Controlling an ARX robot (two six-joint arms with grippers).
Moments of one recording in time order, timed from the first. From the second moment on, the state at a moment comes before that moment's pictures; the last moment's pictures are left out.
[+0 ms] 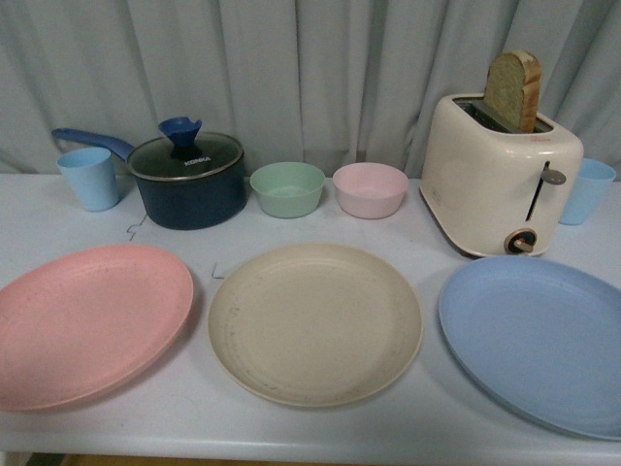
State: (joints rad) left arm 0.13 0.48 0.20 -0.20 -0.12 0.00; right arm 0.00 0.00 0.01 0.00 0.00 0.00
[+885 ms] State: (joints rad) left arm 0.34 1.91 0.90 0.03 0.23 0.11; right arm 0.00 0.00 0.01 0.00 0.00 0.00
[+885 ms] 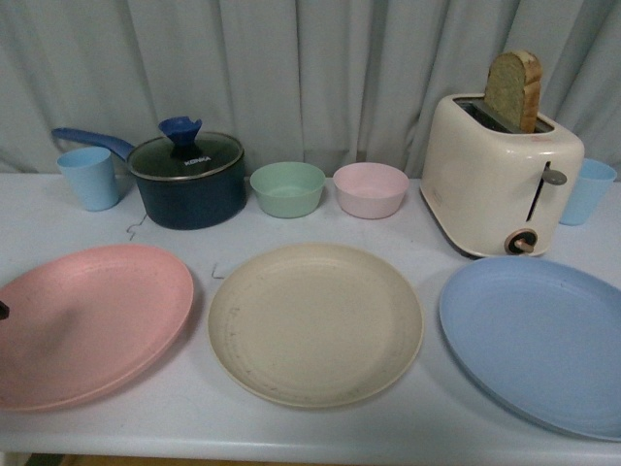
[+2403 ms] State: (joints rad) left arm 0.14 1.78 1.11 -0.17 0.28 -0.30; right arm 0.00 0.00 0.01 0.00 0.00 0.00
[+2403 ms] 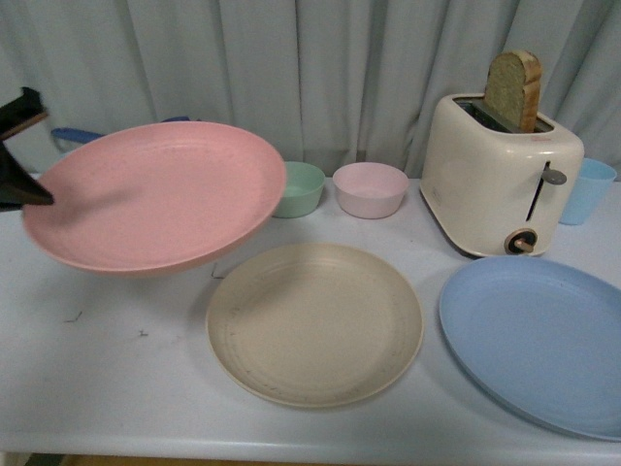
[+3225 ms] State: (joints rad) left arm -0.24 1.98 1.03 -0.02 0.10 -0.60; right arm 0.00 0.00 0.01 0.00 0.00 0.00
